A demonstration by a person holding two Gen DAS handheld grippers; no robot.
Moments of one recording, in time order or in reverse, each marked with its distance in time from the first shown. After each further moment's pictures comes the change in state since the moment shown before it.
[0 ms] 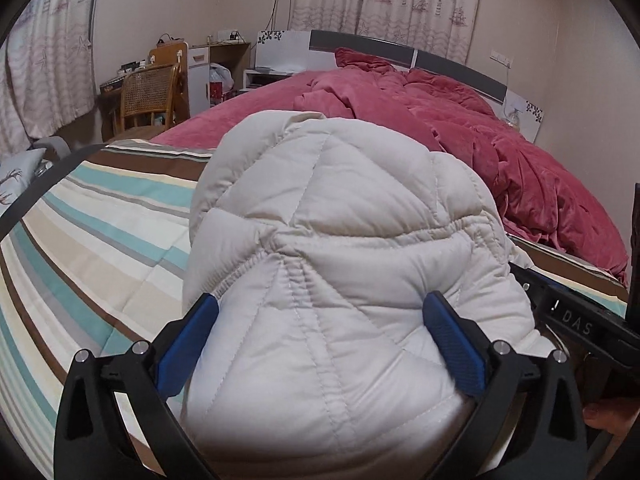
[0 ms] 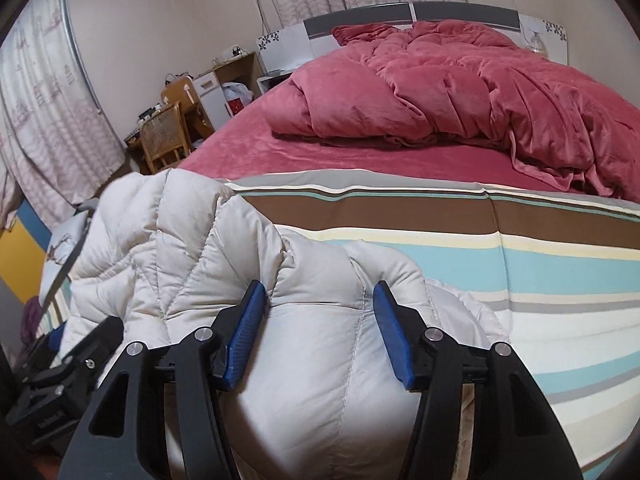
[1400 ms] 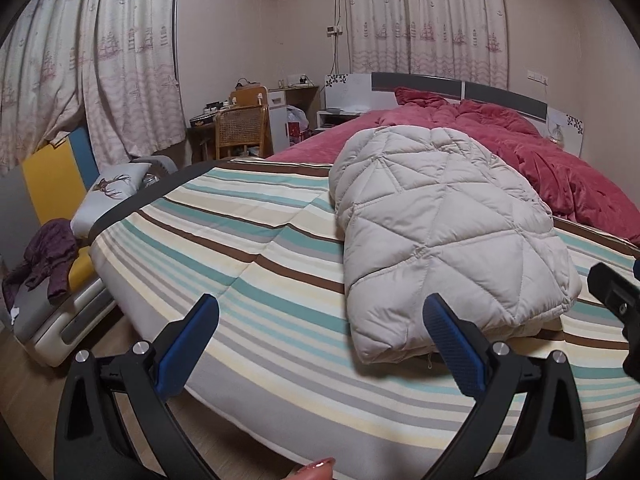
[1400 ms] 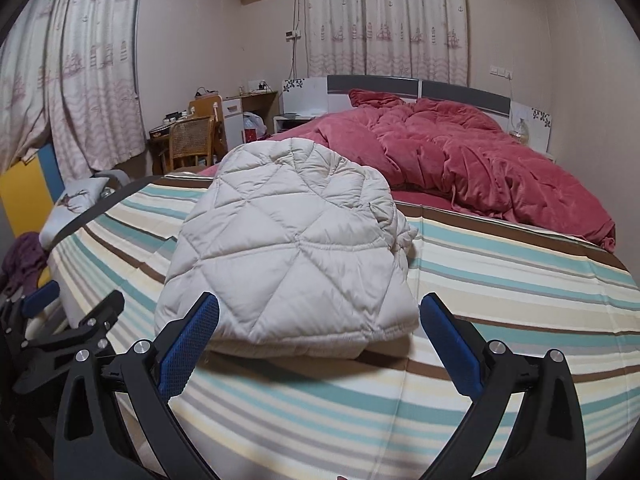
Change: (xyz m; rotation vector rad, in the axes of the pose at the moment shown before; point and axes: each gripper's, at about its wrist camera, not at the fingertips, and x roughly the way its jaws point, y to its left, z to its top) left arm -0.224 0.018 -0.151 -0.011 -0.151 0.280; right arm -0.248 0.068 -0.169 -0.195 -0.205 -0.112
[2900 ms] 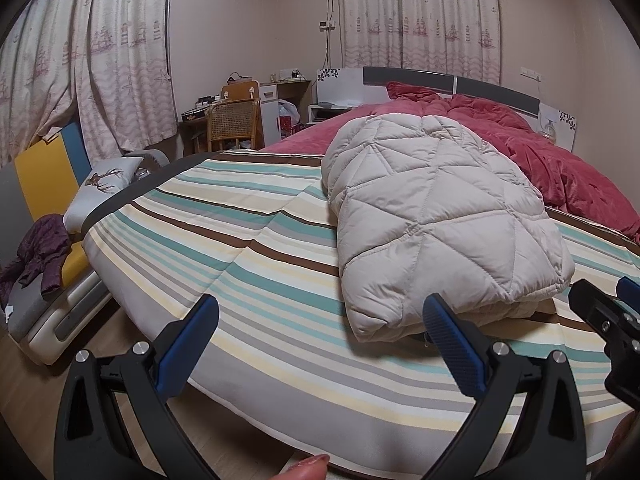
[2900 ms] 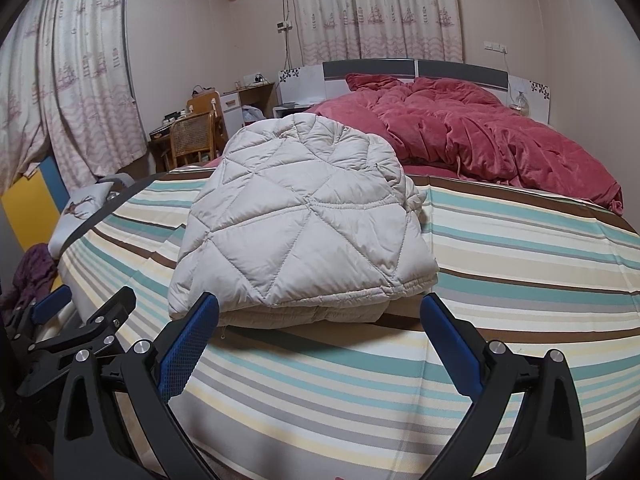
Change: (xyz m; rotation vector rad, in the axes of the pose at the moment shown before) left arm -0.003 0.001 -0.012 0.008 0.015 -0.035; right arm 0.004 0.002 -0.020 0.069 0.041 0.036
